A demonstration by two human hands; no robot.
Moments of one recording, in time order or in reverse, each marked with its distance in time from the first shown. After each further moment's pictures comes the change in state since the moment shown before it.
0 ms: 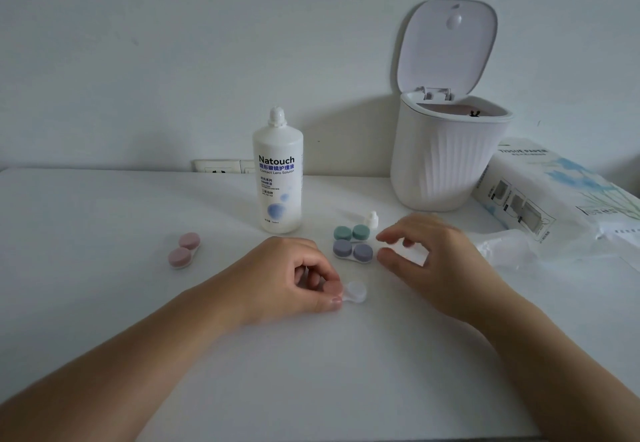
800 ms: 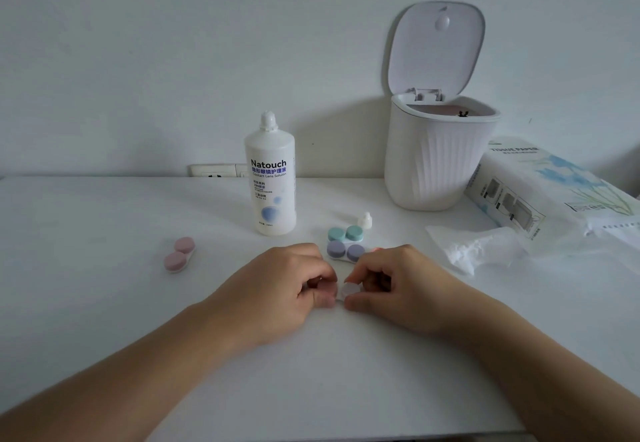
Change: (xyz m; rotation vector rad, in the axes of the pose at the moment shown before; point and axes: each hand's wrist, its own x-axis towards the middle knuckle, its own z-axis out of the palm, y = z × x) left_hand -0.007 0.011 0.013 0.276 0.081 0.062; right_hand -0.002 -0.012 0.016 0.227 -0.340 0.030
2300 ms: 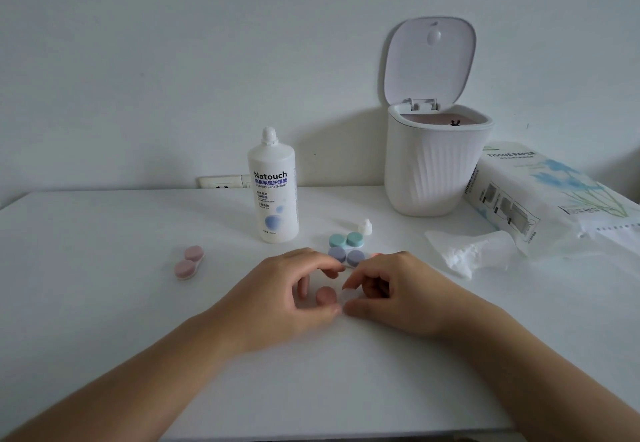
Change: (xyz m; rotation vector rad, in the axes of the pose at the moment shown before) left_hand -0.009 0.001 0.003 -0.127 0.123 0.015; right_hand -0.002 -0.002 -0.003 -0.001 -0.018 -0.047
